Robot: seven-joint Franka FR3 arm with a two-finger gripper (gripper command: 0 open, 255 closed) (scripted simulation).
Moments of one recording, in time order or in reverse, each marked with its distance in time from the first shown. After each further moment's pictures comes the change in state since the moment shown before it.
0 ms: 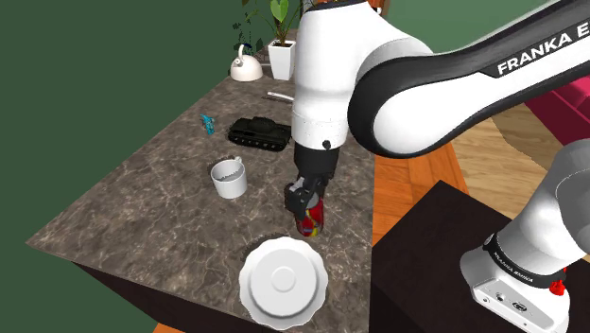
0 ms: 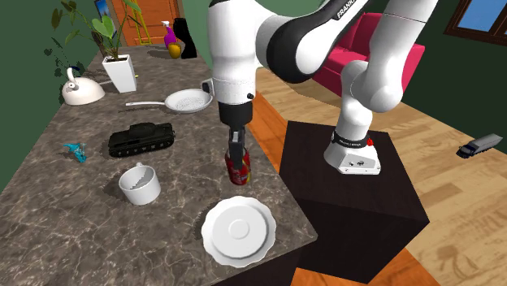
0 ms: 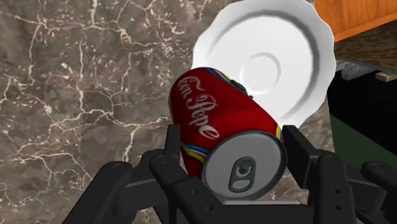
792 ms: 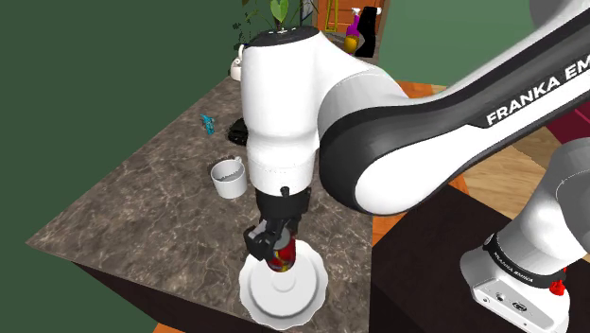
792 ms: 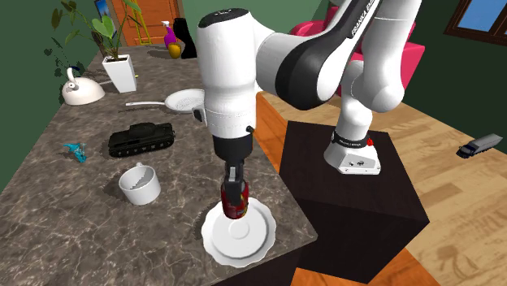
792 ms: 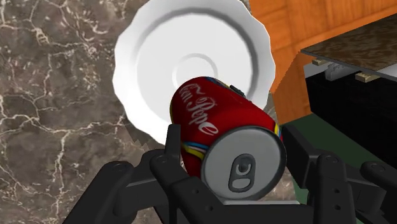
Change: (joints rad) arm 0.058 0.189 0.108 0.157 -0.106 0.032 0.234
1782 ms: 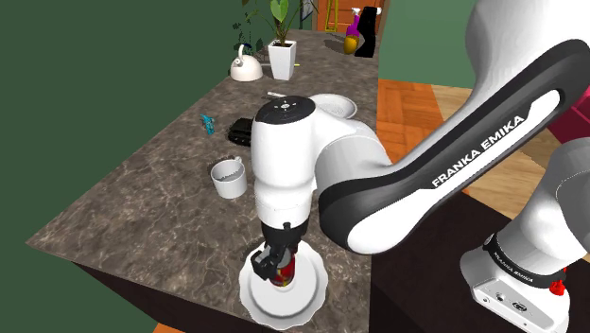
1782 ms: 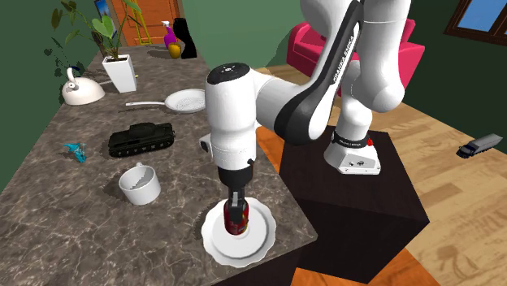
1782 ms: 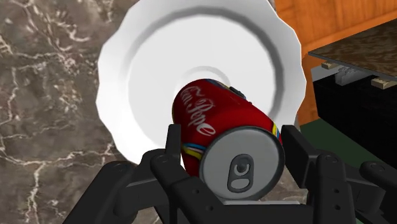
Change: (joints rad) arm 0.013 0.129 -0.008 -0.077 -0.085 0.189 0.052
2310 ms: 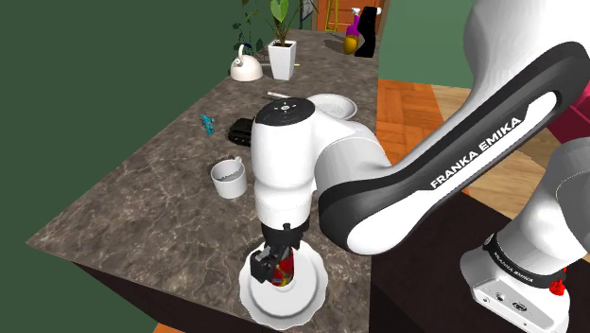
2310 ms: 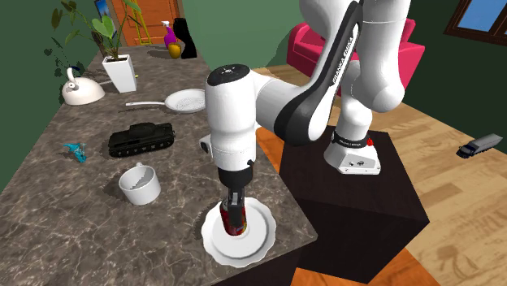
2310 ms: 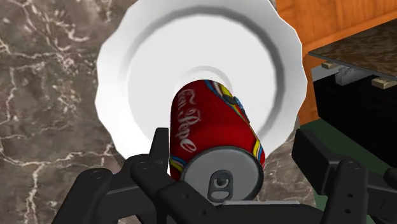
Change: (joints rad) arm 0.001 0.005 -0.001 0.000 -0.004 0.006 0.003
